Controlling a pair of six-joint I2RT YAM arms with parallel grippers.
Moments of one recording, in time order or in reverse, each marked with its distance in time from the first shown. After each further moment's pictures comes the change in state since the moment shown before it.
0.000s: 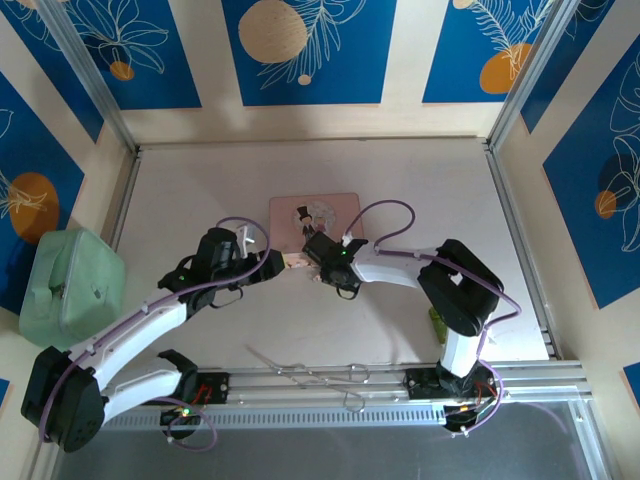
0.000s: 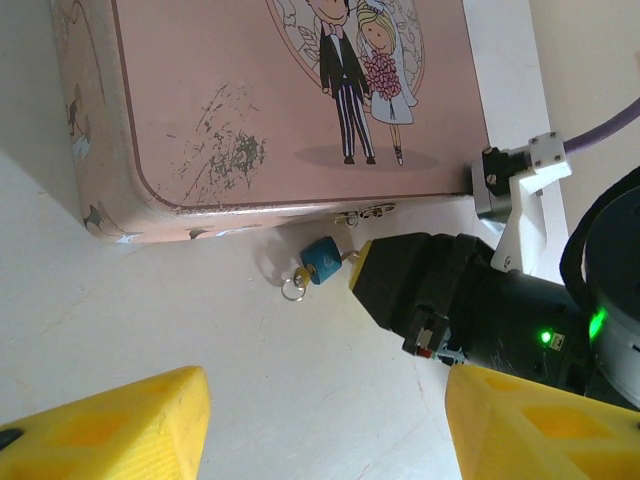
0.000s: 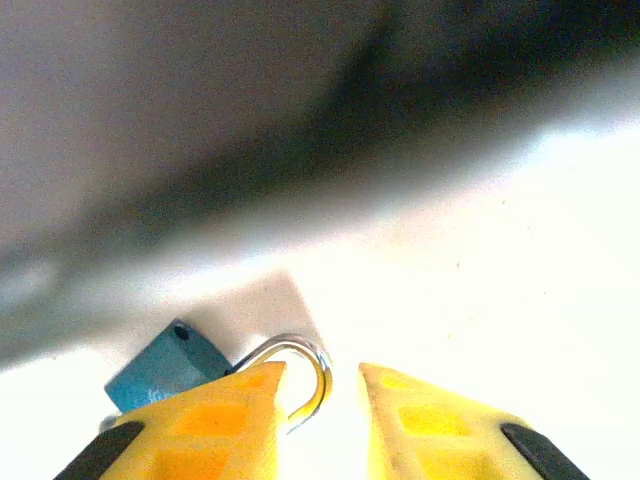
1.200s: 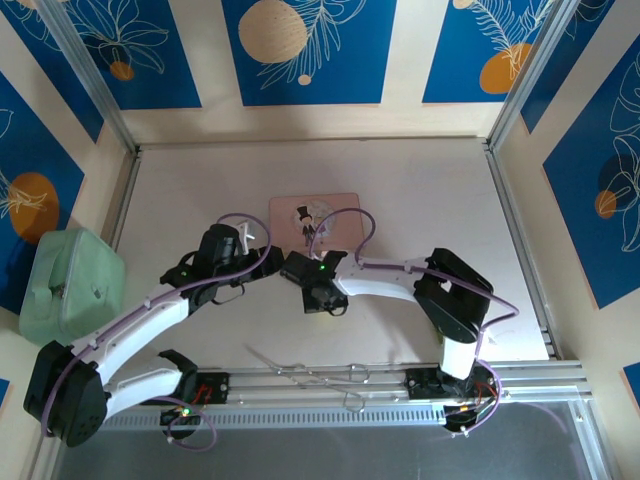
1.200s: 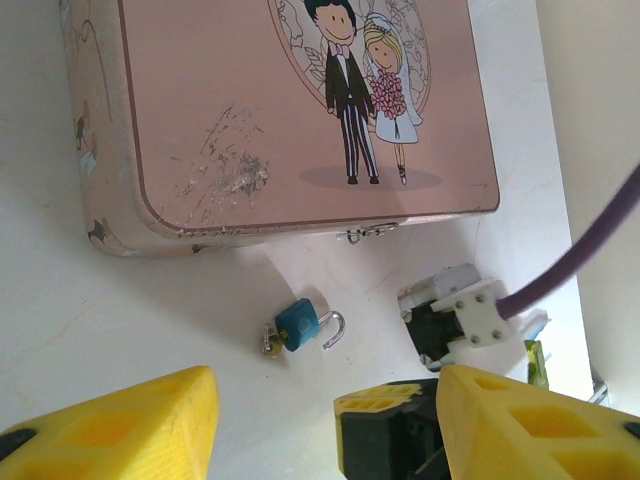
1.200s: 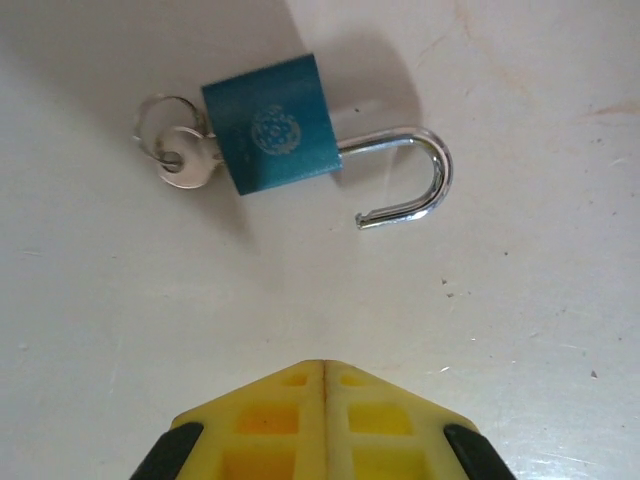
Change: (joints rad) left arm 0.000 0.033 0.031 -0.007 -0.020 -0.016; right arm 0.169 0.002 0.096 -0.186 -0.145 -0.287
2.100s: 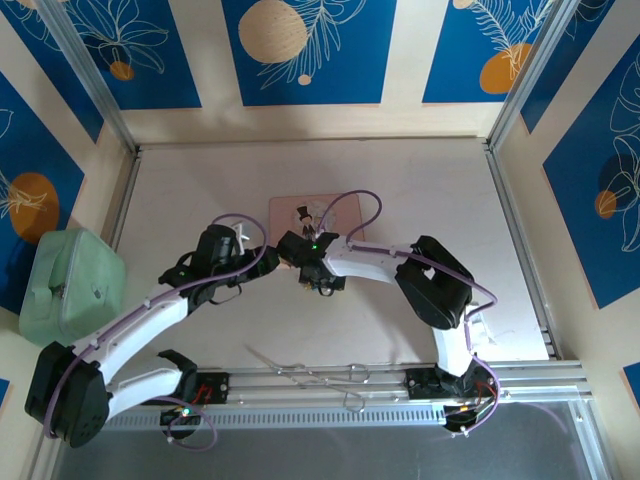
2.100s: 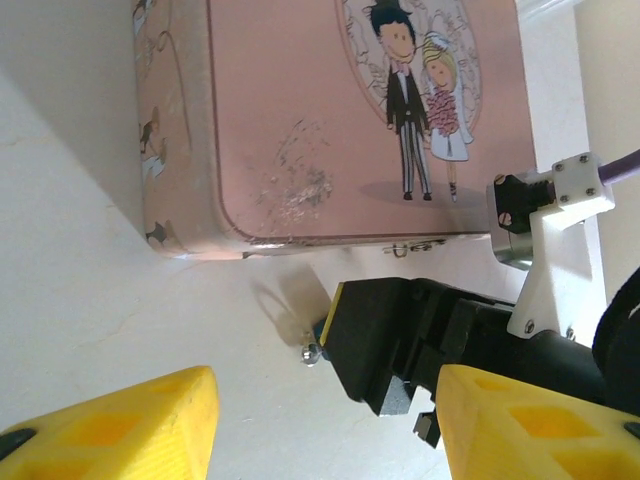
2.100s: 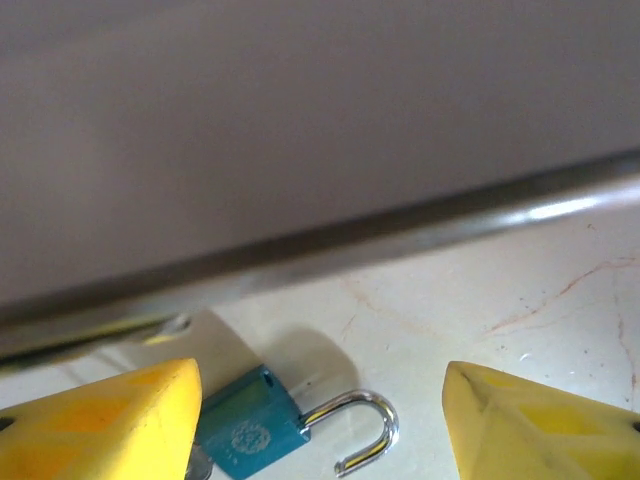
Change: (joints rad) left arm 0.027 0.000 -0.019 -0.016 -0.029 -0.003; right arm -0.085 0.154 0.171 -0.035 0.182 0.219
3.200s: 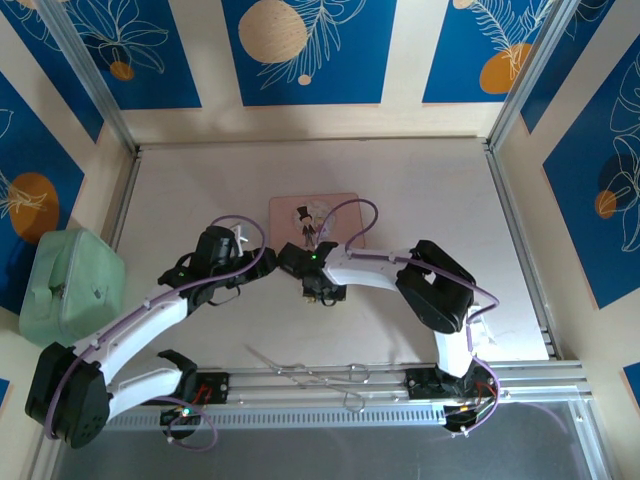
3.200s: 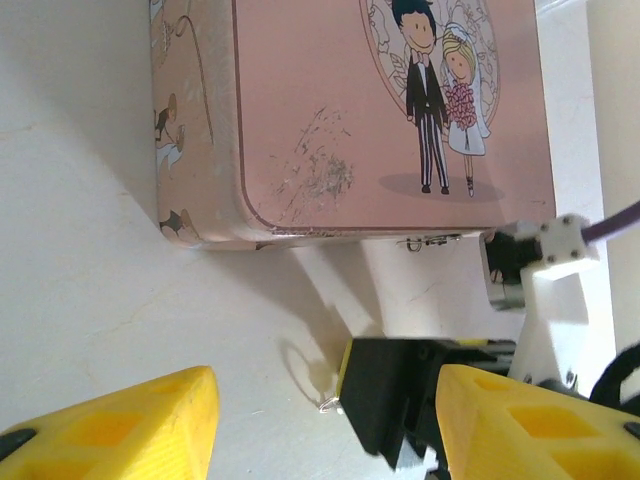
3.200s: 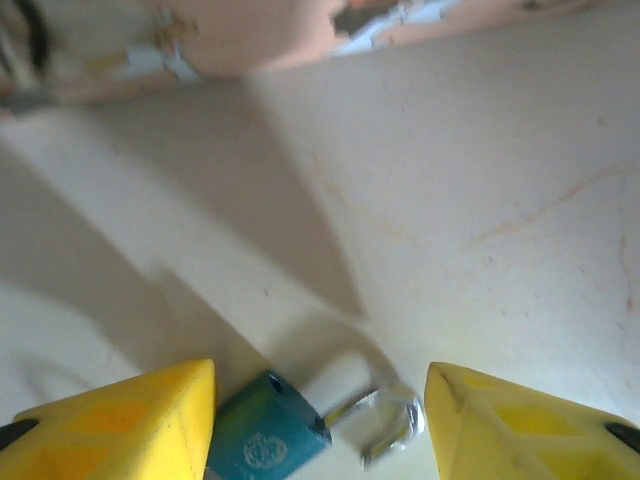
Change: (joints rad) left arm 0.015 -0.003 -0.010 -0.005 0.012 -0.003; right arm 0.052 -0.033 -0.065 -0.031 -0.047 -0.018
